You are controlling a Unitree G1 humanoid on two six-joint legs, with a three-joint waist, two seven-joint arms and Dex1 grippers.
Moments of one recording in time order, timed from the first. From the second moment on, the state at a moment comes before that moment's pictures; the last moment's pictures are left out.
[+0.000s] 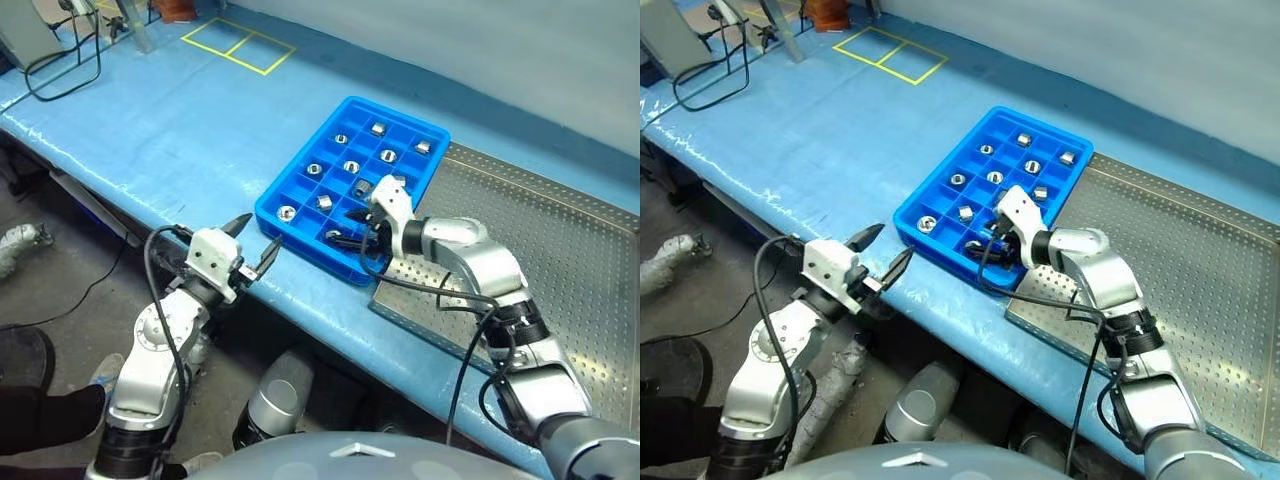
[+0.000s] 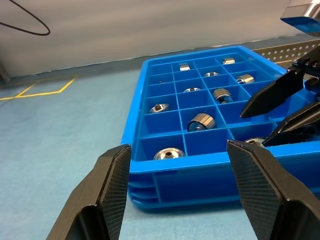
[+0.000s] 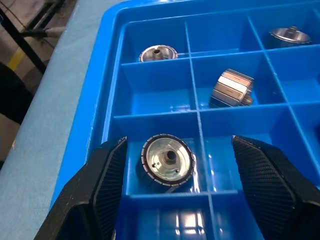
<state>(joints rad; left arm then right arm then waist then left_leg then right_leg) 0.07 0.32 -0.08 -0.45 -0.14 0.24 -0.45 -0.45 -0.47 0.16 -0.05 0.24 0.67 0.83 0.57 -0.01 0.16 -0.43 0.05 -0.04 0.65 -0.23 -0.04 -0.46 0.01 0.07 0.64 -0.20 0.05</state>
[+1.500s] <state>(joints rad) -0.03 0.31 -0.15 -0.30 -0.16 0.18 -0.55 -0.37 -0.48 -0.01 -0.22 0.45 0.81 0.71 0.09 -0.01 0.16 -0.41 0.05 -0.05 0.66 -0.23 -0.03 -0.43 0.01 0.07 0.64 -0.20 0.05</state>
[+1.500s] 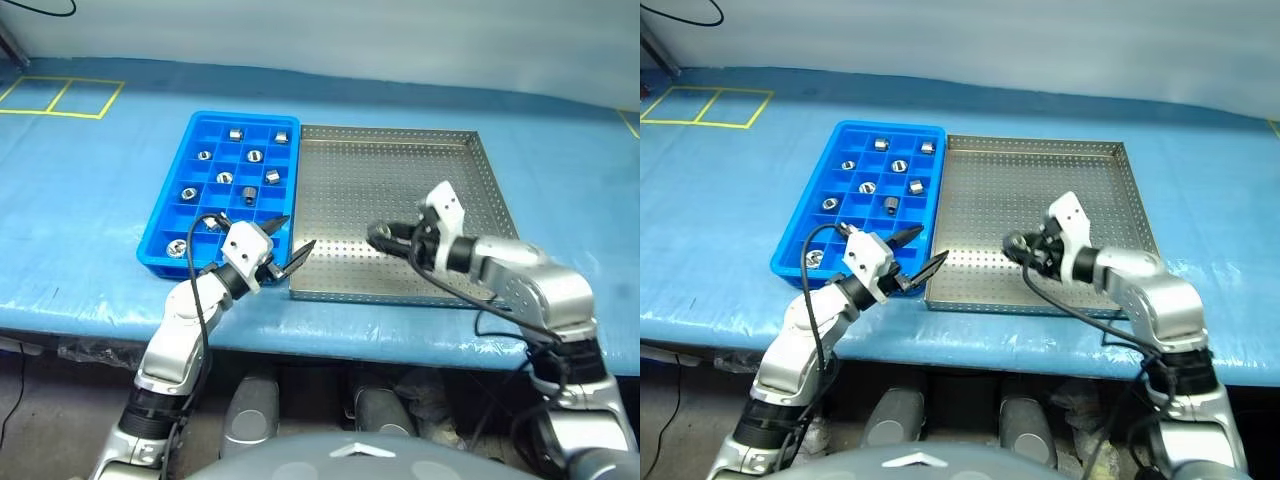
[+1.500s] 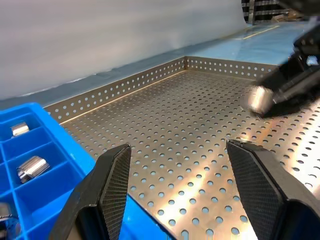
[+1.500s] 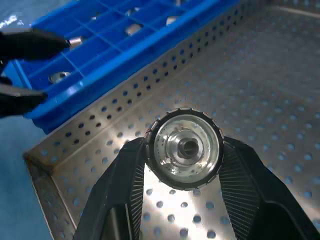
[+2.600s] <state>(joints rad) 0.15 0.33 -0.09 -0.45 -0.13 0.21 -0.43 -0.62 -0.27 0.20 0.19 0.23 0.60 0.71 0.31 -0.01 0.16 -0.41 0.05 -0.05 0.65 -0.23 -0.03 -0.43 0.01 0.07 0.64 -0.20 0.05</state>
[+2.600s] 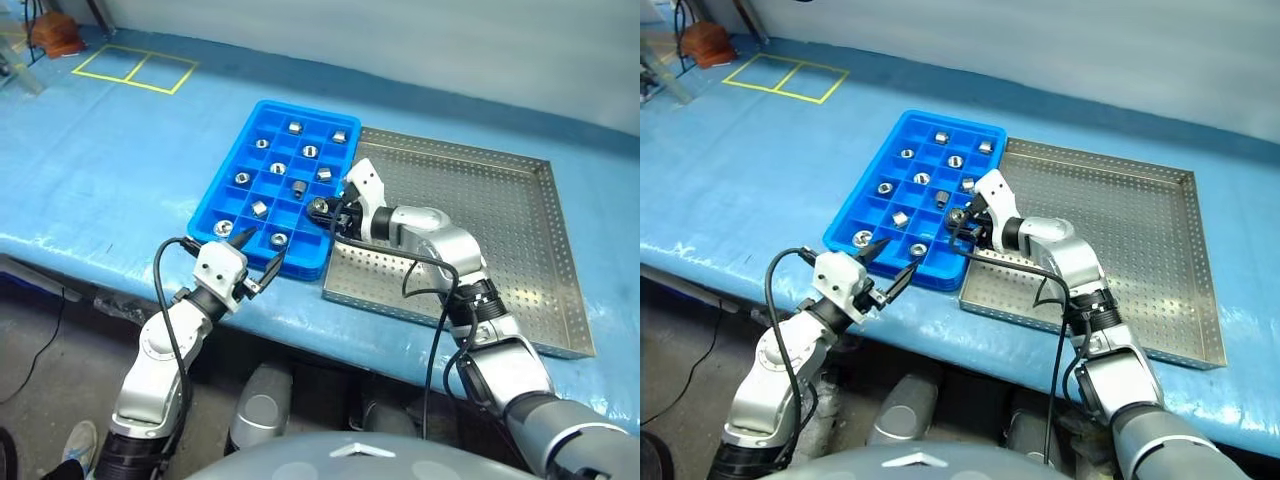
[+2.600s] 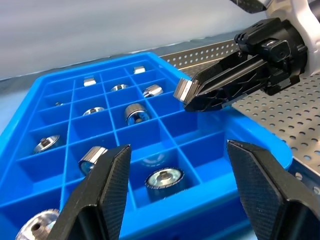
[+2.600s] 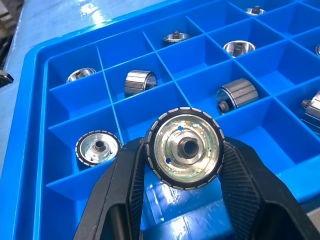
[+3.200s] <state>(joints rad) 0.06 0.31 -0.10 -0.43 -0.15 0.21 -0.46 -0.52 -0.27 0.05 0.05 0.27 0.51 0.63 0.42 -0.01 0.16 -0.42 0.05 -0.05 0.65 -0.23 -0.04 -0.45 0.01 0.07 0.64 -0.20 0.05</state>
